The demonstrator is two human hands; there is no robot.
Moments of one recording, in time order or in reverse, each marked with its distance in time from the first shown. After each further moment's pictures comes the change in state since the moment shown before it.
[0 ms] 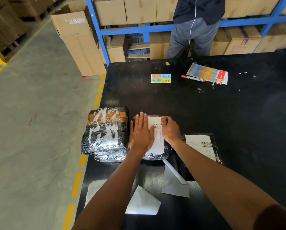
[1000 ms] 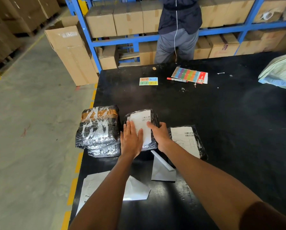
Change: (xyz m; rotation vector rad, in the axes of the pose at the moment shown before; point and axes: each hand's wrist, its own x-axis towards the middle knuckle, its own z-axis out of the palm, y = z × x) left_hand -0.060 0.008 0.002 -0.282 0.011 -0.097; right_hand -0.071 0.009 -0.027 0.768 -0.199 0.338
